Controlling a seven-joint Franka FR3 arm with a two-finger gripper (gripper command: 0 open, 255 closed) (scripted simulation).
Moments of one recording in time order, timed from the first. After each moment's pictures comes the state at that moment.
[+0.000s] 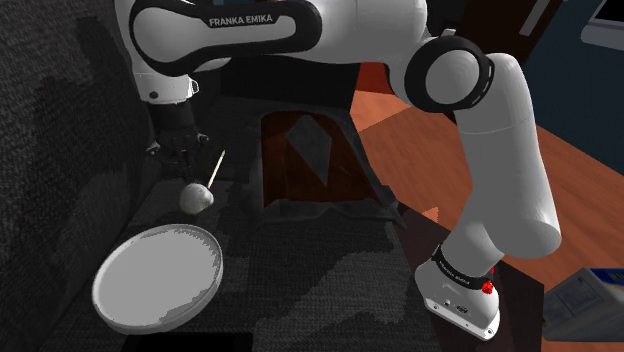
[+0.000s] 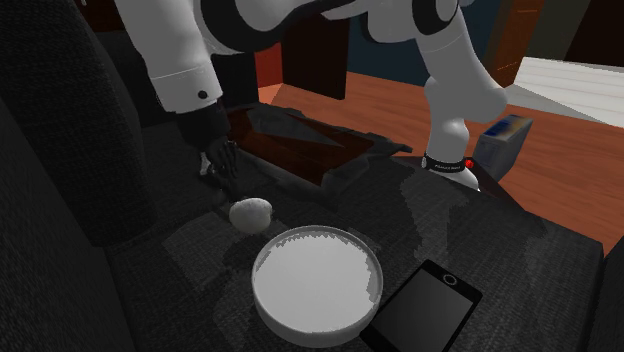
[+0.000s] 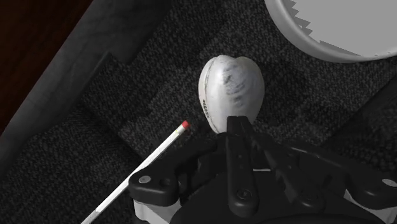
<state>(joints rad) 0.32 0.65 0.35 -1.17 -0.03 1.65 0.65</state>
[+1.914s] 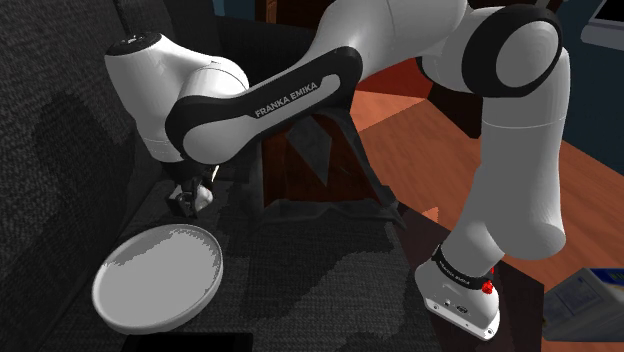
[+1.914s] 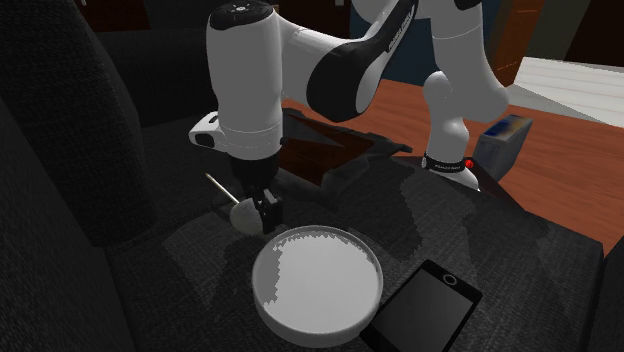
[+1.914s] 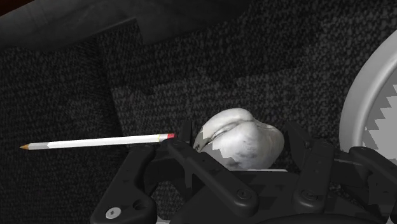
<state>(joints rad) 0.39 0.45 0.38 -1.63 -0.36 1.97 0.31</state>
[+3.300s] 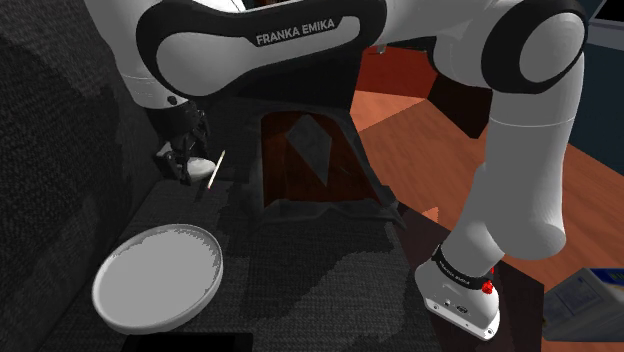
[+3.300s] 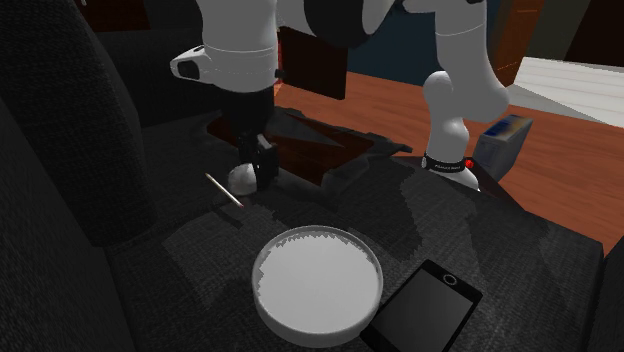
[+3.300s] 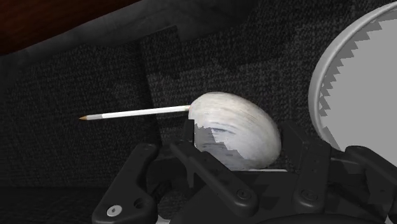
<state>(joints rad) 0.40 0.39 0.39 -1.47 -0.32 1.76 0.25</state>
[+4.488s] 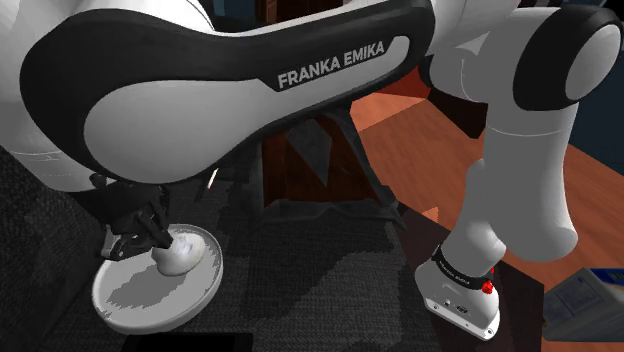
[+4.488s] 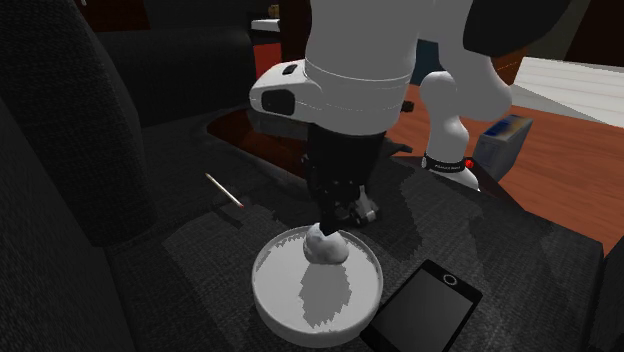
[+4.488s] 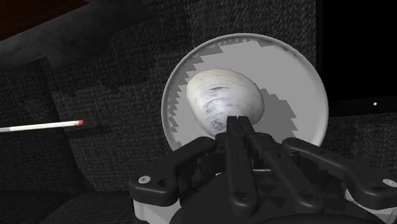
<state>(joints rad) 0.61 0.44 0.47 -1.41 -0.34 1.69 0.53</state>
